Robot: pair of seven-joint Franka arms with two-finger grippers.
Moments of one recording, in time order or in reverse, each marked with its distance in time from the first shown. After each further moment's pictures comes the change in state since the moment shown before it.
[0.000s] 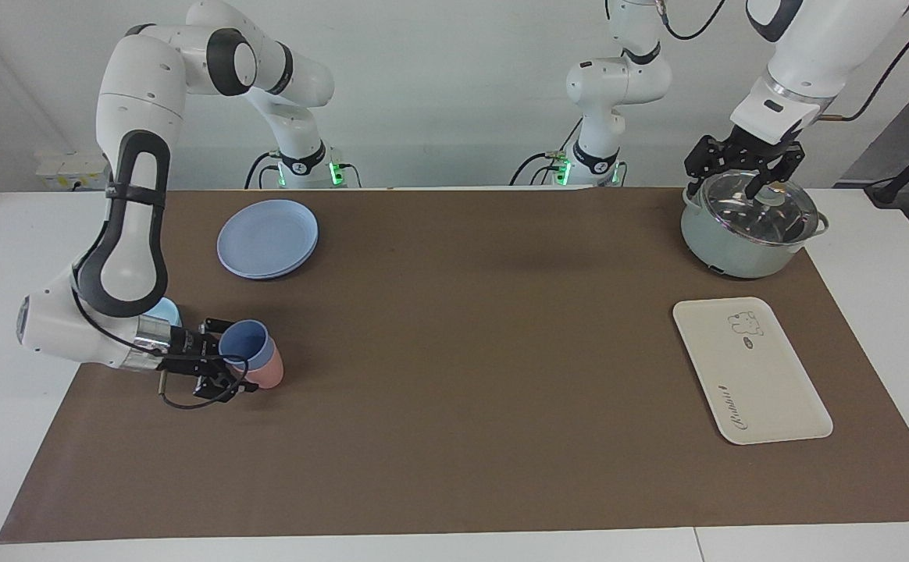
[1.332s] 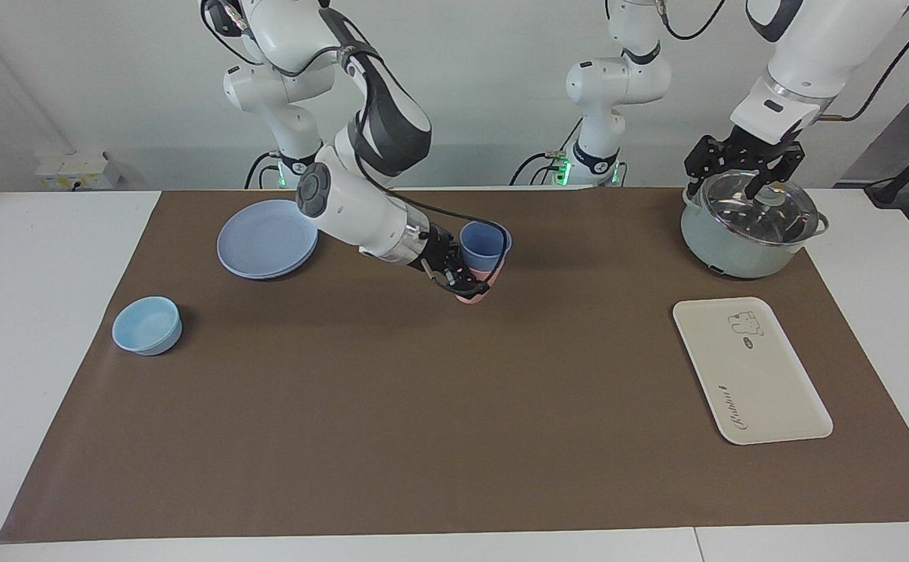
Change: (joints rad) left arm 0.000 0.000 0.000 0.000 0.000 0.000 0.000; right arm 0.624 -0.267 0.001 -0.104 0.004 0.358 0.488
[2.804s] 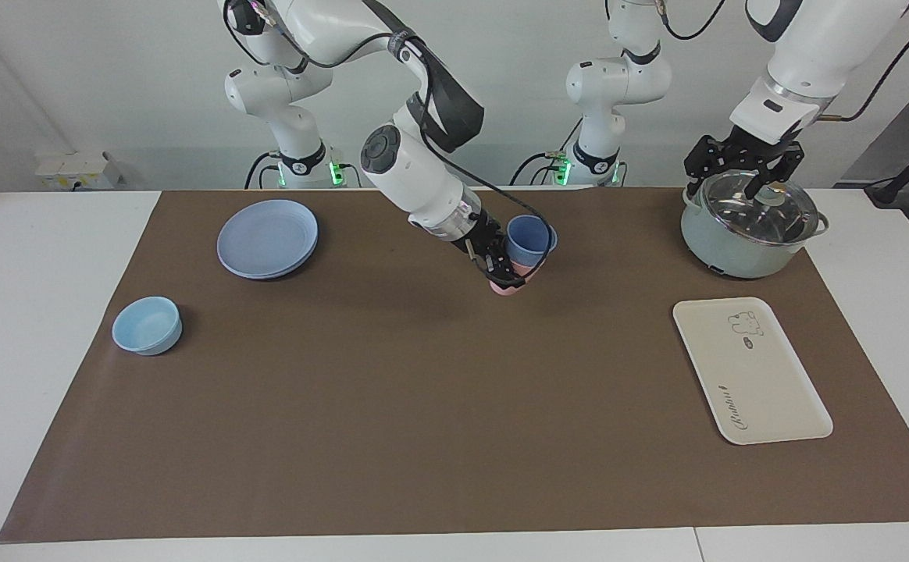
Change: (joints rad) left arm -0.003 0.000 -0.015 0.000 -0.004 0.008 -0.003; right arm 0.118 0.000 -0.005 -0.005 -0.087 0.153 0.281
